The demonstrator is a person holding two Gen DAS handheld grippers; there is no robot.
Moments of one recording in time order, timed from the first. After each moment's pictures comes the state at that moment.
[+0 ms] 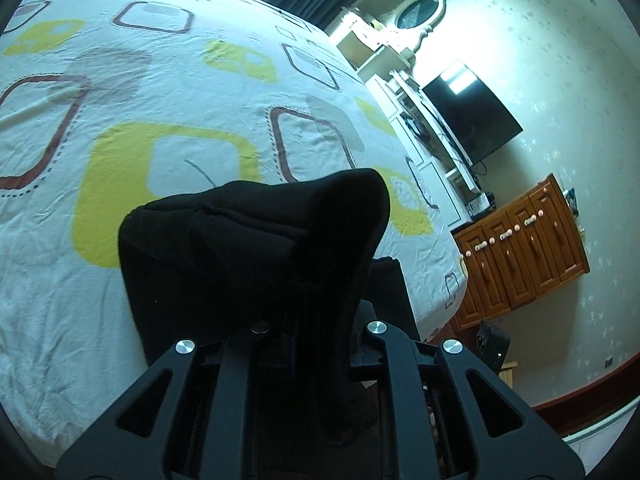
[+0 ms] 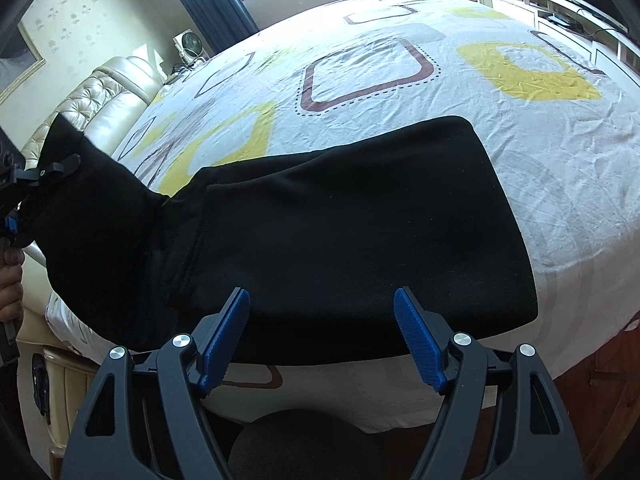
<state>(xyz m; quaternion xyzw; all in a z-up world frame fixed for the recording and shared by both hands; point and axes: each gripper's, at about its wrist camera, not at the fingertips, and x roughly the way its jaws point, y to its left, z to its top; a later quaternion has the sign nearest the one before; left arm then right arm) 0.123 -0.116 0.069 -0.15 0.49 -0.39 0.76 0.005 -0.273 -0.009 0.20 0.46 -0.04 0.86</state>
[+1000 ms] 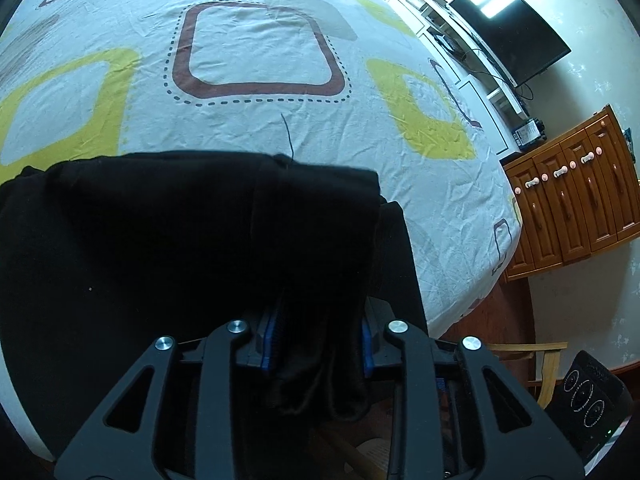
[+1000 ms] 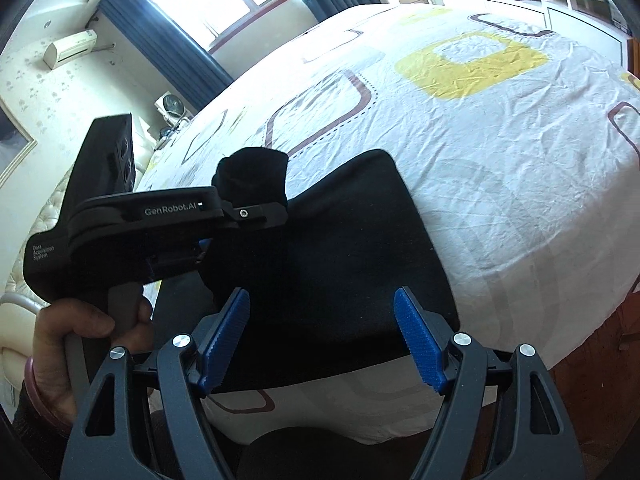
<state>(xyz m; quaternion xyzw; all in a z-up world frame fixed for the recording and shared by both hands) 0.095 -0.331 -0.010 -0.04 0.58 -0.35 0.73 -0.037 -0.337 0.005 0.31 0.38 -0.08 0.87</state>
